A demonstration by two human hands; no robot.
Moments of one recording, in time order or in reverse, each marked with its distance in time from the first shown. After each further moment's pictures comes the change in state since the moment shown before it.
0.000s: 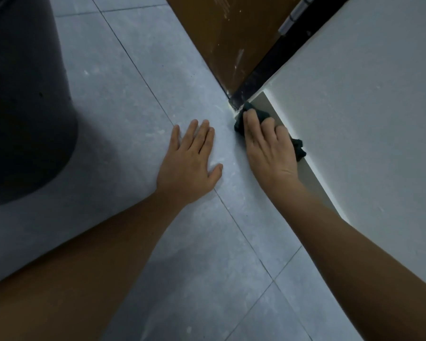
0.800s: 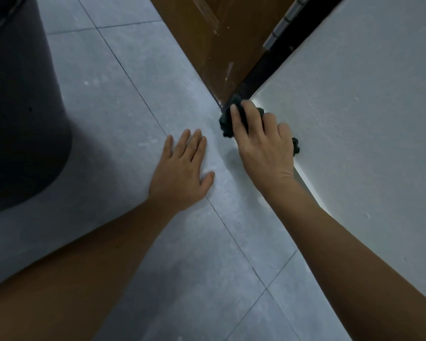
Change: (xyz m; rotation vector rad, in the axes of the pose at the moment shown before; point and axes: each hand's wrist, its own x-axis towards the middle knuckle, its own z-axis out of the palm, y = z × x) left_hand 0.003 0.002 -0.003 0.005 -0.010 0.011; right_hand 0.008 0.020 -0.006 0.203 0.415 0.086
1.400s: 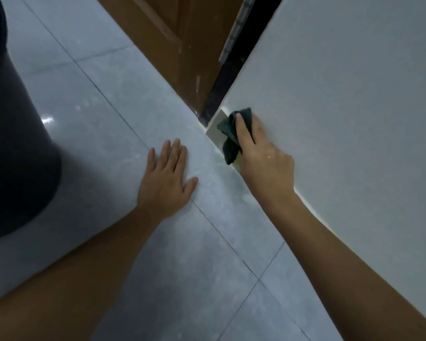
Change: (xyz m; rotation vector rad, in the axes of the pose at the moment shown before) left_hand 0.008 0.000 -0.017 0.054 -0.039 0.027; right_hand -0.032 0.030 -0.037 0.362 -0.072 0.422
